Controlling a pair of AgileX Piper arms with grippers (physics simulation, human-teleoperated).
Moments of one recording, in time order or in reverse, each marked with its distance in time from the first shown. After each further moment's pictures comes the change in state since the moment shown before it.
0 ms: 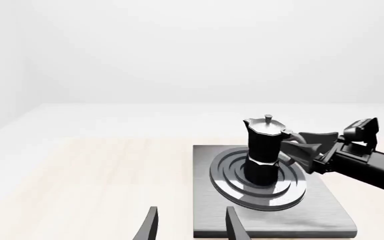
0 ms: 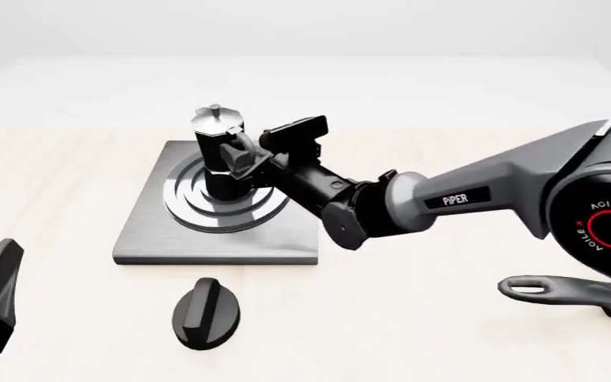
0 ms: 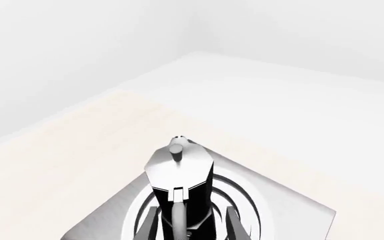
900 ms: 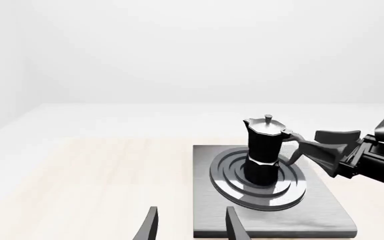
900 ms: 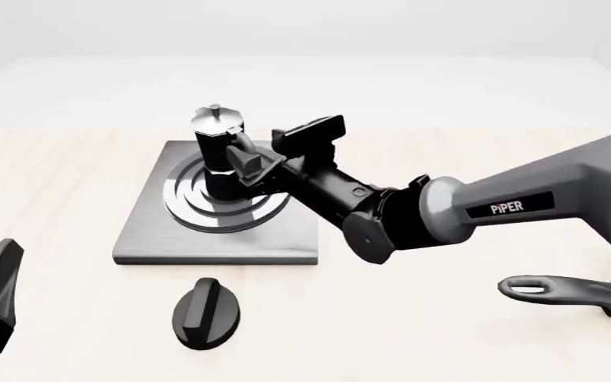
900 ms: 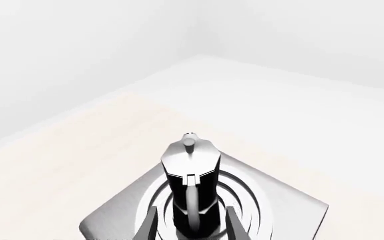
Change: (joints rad) left arm 0.000 0.000 0.000 0.000 0.000; right arm 0.018 -0.138 0.162 -0.042 -0.016
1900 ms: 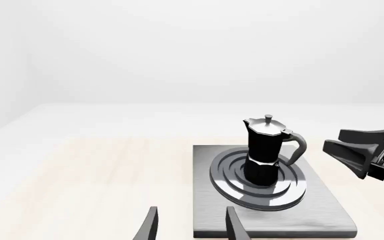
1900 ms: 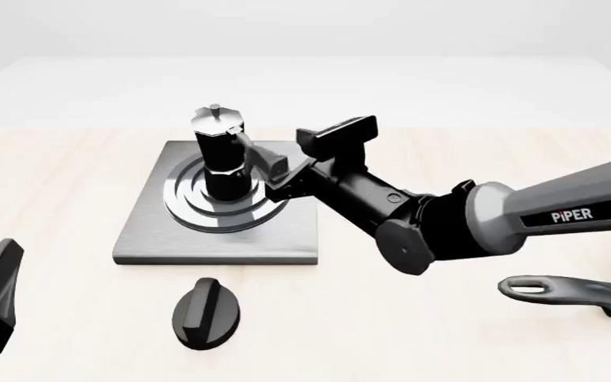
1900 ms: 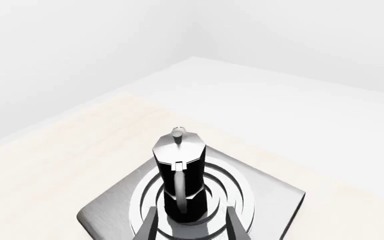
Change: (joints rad) left arm 0.000 0.000 0.000 0.000 0.000; right arm -0.029 -0.121 0.149 -0.032 -0.010
